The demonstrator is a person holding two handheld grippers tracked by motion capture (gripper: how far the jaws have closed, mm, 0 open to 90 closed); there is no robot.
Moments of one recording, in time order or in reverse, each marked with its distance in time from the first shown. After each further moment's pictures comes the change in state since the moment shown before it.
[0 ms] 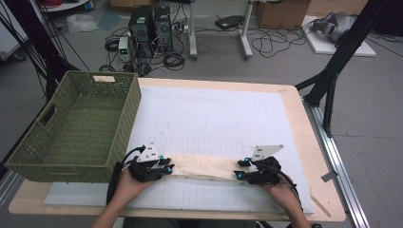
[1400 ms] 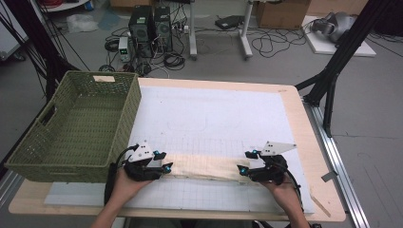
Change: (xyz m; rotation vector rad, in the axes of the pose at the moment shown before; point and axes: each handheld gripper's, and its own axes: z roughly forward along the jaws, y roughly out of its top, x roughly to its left) left arm 0.005 0.000 -0.014 -0.104 0.024 -0.043; right arm -0.003 0.001 -0.019 -0.143 -0.072 0.111
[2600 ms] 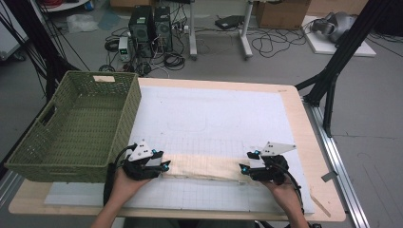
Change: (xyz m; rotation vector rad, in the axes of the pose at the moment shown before) left arm 0.002 -0.001 0.000 0.031 0.050 -0.011; right arm 0.000 -0.002 -0.001 0.036 -0.074 0.000
